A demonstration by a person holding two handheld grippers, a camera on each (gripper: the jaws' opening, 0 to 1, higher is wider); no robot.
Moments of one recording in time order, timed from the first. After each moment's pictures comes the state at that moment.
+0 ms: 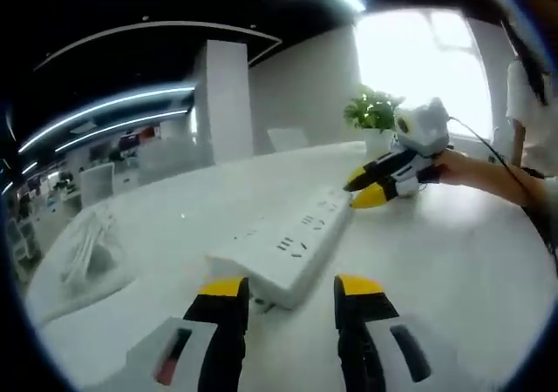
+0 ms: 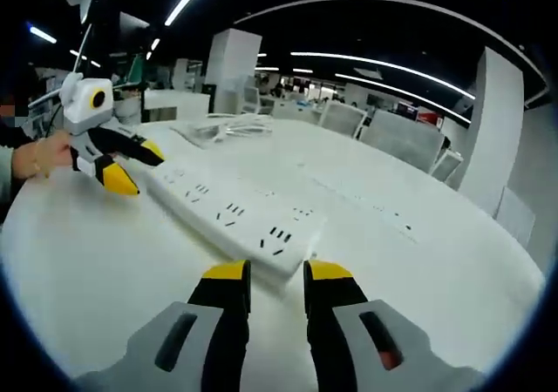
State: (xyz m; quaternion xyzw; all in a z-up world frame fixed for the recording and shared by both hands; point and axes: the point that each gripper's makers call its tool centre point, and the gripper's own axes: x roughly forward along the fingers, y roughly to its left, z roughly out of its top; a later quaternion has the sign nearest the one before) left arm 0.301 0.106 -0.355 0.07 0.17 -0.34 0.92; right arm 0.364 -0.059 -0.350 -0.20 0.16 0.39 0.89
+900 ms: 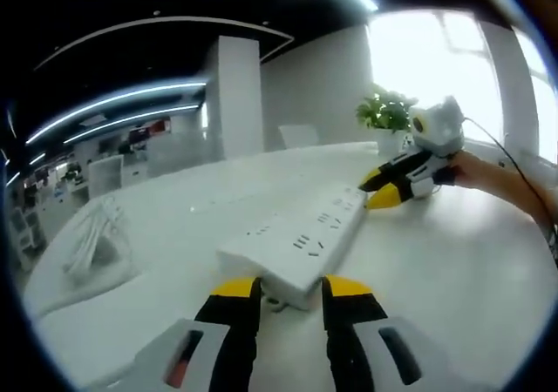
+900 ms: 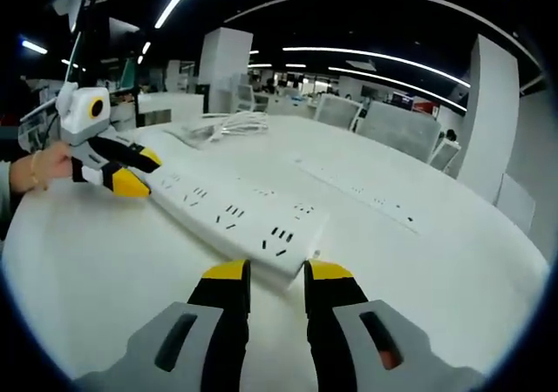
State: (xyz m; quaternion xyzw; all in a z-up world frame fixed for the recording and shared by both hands) left arm 0.312 0.111 -0.361 0.06 0.18 -0.32 0.93; right arm 0.367 -0.057 -0.350 -0.18 0.18 0.37 0.89
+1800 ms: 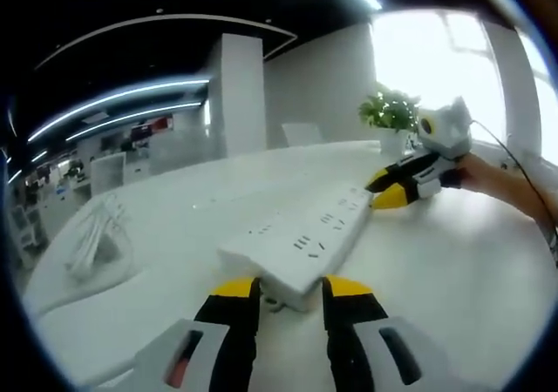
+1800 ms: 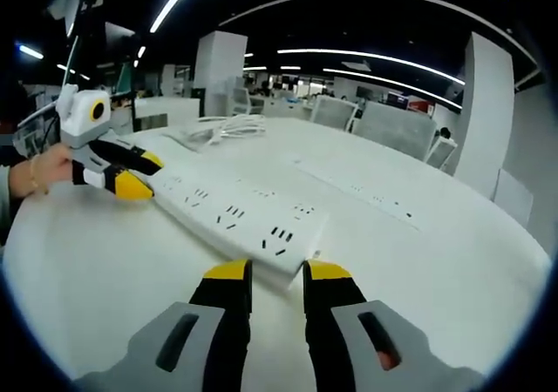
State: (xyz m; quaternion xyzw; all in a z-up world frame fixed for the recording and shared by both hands) left arm 0.309 0.111 -0.362 0.06 0.19 -0.31 0.93; right arm 0.355 -0.057 -0.351 -0.17 0.17 0.36 0.90
